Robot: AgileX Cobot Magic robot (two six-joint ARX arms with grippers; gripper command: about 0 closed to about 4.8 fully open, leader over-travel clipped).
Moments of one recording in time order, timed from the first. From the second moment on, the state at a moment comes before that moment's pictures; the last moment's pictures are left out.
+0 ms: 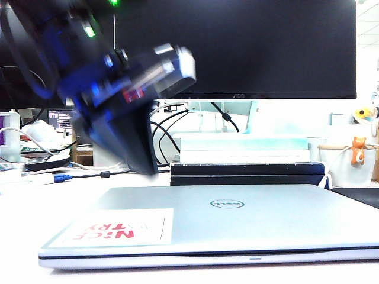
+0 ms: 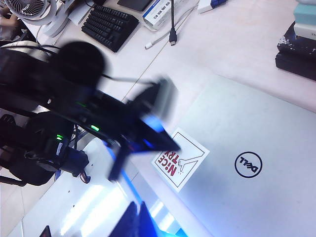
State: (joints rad) left arm -0.80 1.42 0.91 -0.51 0.16 -0.07; right arm 0.07 1.01 1.17 -1.03 -1.00 -0.13
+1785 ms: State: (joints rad) left arm -0.37 0.01 0.01 0.06 -0.37 0.14; right arm 0.07 0.09 0.01 0.22 -0.15 0.20
